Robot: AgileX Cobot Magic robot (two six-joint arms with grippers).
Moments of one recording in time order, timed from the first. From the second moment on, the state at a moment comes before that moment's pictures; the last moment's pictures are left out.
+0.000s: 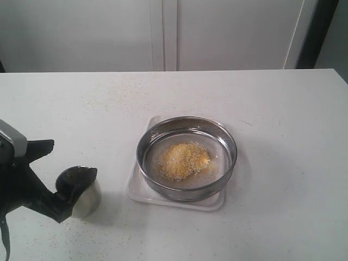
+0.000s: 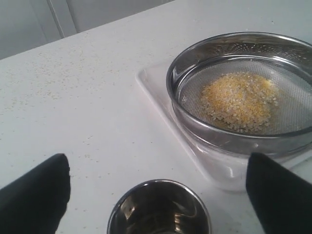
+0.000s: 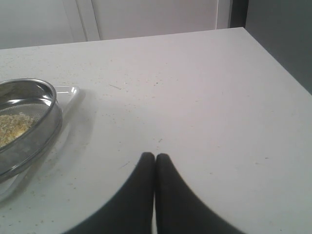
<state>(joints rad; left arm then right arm) -0.44 1.24 -0.18 0.26 -0.68 -0.07 0.01 0.01 -0.01 0.03 0.36 0.11</state>
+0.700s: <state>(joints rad) -0.44 1.03 -0.22 0.20 -0.33 -0.16 0.01 0.01 -0.01 0.03 0.36 0.11</state>
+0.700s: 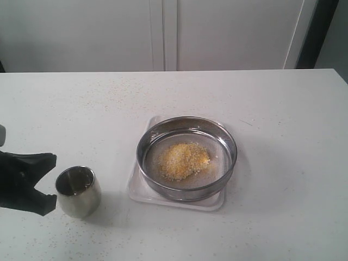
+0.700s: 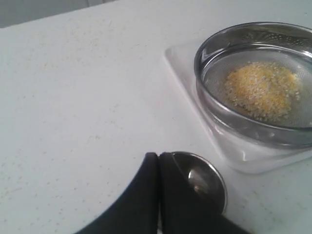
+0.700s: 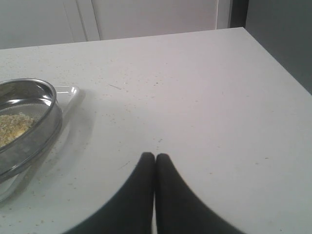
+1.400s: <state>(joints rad) -0.44 0.90 -0.56 0.16 0.74 -0.23 0.01 0.01 -0.01 0.03 0.36 0.11</state>
